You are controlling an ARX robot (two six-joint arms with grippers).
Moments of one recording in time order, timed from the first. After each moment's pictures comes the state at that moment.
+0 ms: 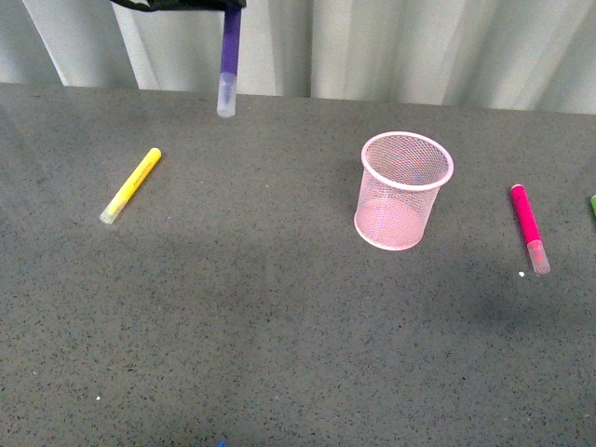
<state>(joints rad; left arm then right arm) -0.27 1.99 1.43 0.03 0.02 -0.31 0.00 0.01 0.02 0.00 0.00 0.00</state>
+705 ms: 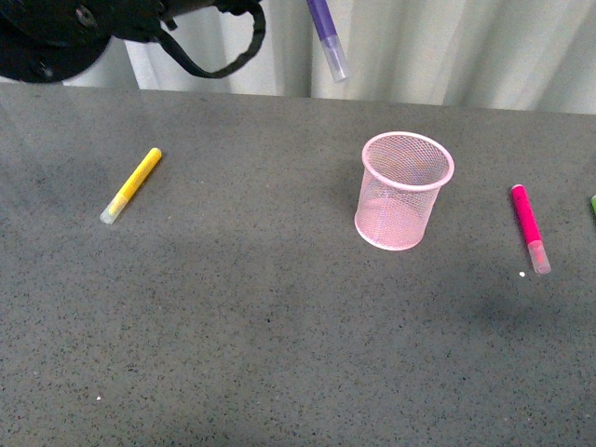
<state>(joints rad) -0.45 2.04 1.11 0.90 -0.13 -0.60 0.00 0.01 0.02 0.00 0.00 0.00</state>
